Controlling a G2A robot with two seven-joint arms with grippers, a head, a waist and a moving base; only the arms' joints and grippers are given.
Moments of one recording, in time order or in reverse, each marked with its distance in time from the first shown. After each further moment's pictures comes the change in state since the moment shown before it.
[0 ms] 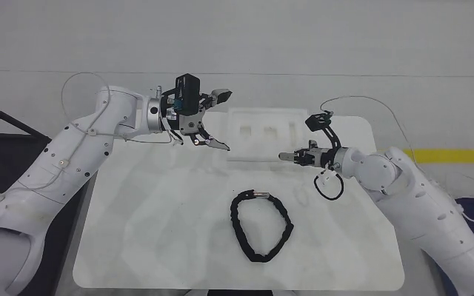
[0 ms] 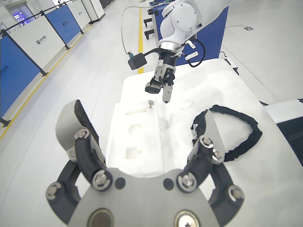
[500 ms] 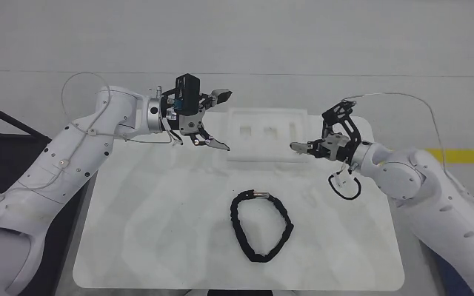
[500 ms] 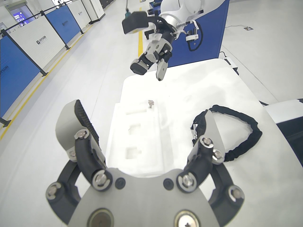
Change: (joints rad) left arm 0.000 0.000 0.000 0.000 0.000 0.000 0.000; right arm -0.097 0.101 0.136 -0.198 -0.196 -0.062 -0.127
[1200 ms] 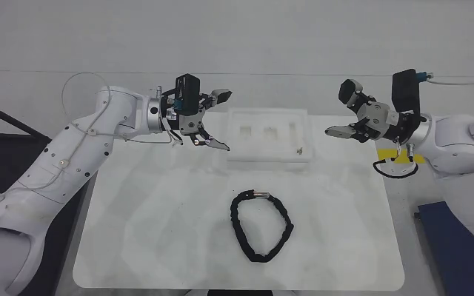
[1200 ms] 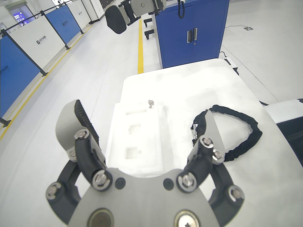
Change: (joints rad) left arm 0.000 0.000 0.000 0.000 0.000 0.000 0.000; right arm 0.128 0.047 0.128 0.179 0.040 -0.764 -0.268
